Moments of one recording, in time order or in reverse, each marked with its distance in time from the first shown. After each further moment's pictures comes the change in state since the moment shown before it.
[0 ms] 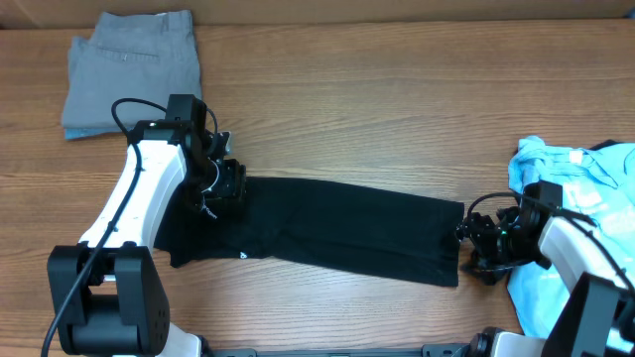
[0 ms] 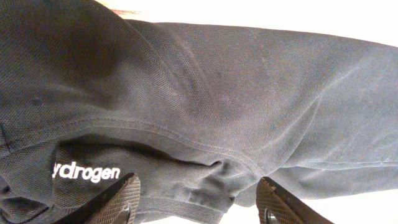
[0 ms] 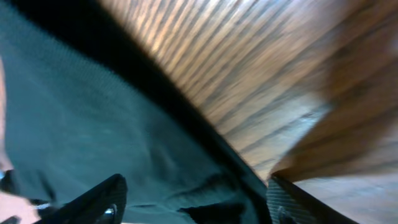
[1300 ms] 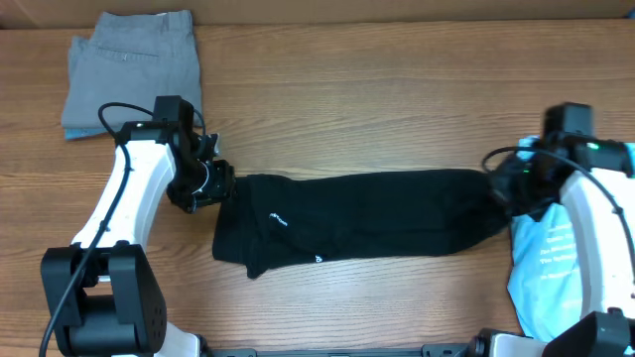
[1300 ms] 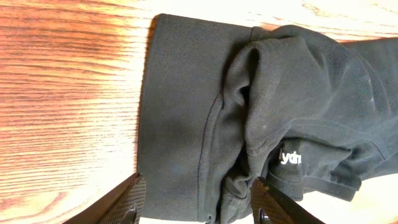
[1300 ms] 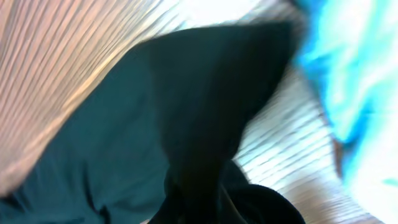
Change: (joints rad) left arm 0.053 0.000 0.000 -0.028 0.000 0.000; right arm 0.166 -0.023 0.563 -0.384 0.350 -0.017
